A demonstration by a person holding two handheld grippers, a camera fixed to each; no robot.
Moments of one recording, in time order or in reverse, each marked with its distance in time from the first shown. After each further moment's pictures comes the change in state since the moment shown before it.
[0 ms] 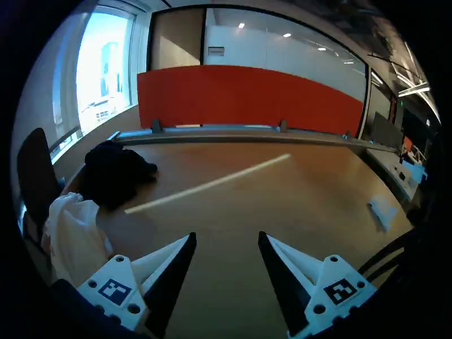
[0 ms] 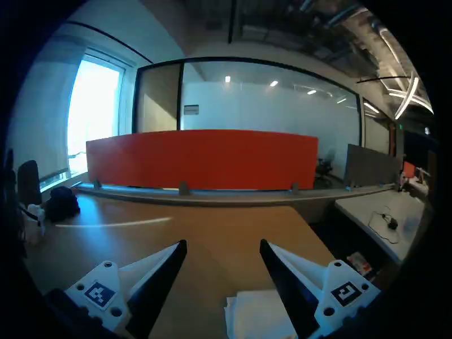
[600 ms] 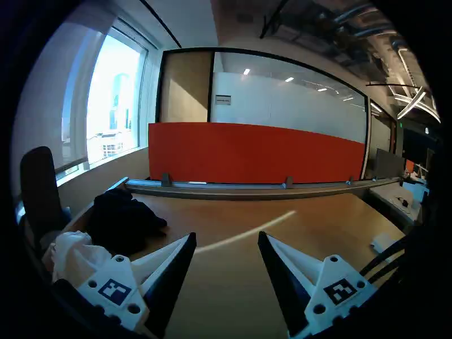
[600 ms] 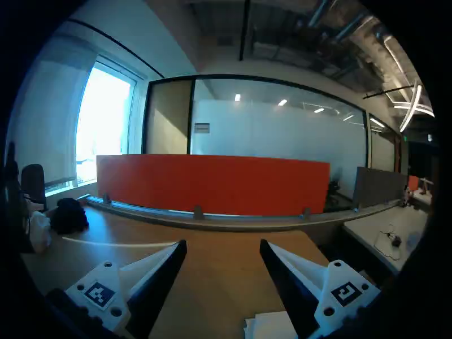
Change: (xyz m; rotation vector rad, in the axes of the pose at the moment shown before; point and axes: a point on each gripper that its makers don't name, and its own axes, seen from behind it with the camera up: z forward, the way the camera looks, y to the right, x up) left arm 0.095 -0.019 -0.012 0.032 0.299 -0.021; right arm 0.056 -0.054 0.003 0.040 0.103 -0.027
